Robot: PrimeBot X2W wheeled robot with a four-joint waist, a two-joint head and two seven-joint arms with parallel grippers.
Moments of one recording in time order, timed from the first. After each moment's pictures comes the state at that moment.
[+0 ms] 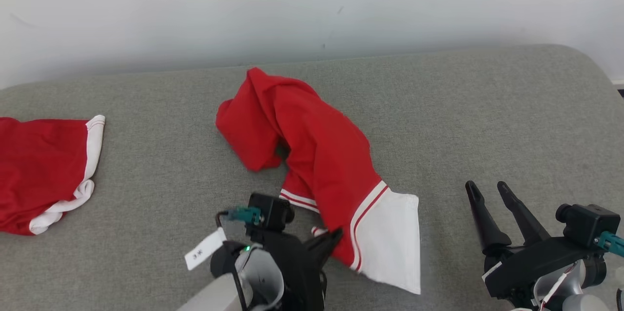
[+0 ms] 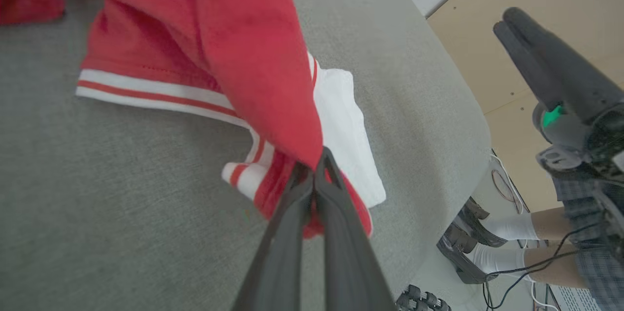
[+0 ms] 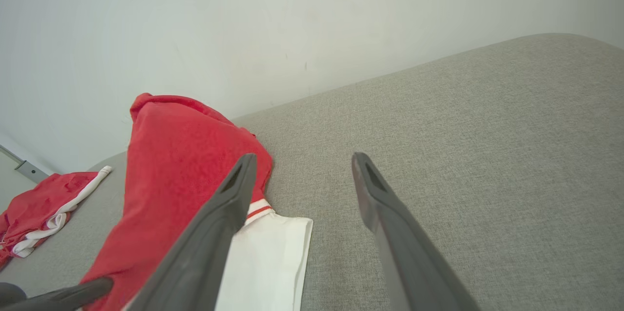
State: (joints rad) left arm -0.47 0.19 -0.94 0.25 -0.89 0.10 0.24; right arm -0.01 -0.05 -0.07 -0.02 0.47 0.13 0.12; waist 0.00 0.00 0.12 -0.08
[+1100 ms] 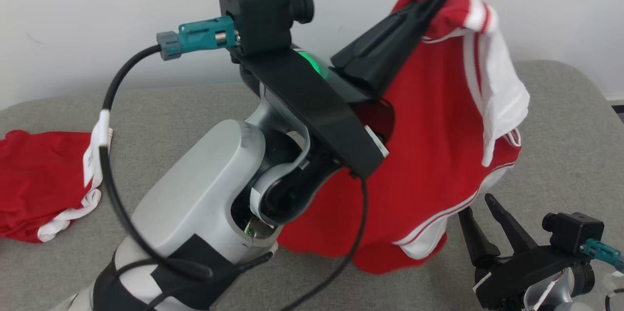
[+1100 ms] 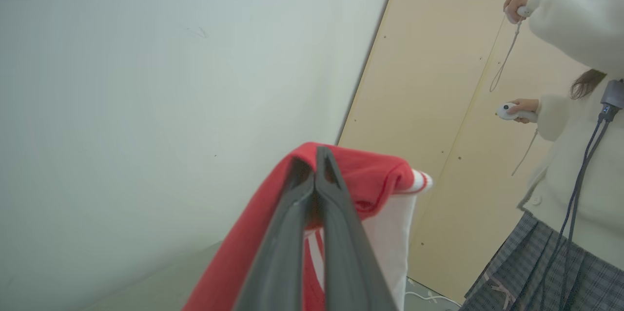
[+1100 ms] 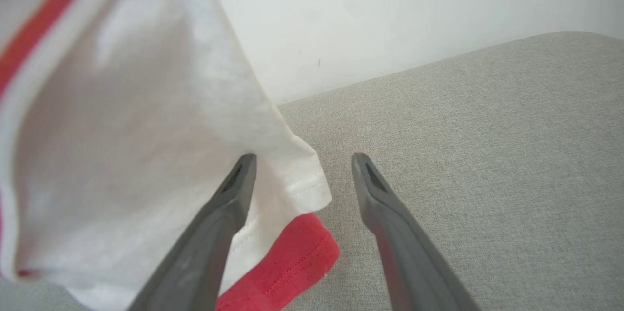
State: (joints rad) left arm -0.93 0.06 -0.75 -0.06 -0.96 0.07 0.15; right arm 0.01 -0.05 -0.04 -0.01 0.47 0.13 0.13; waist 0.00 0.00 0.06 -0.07
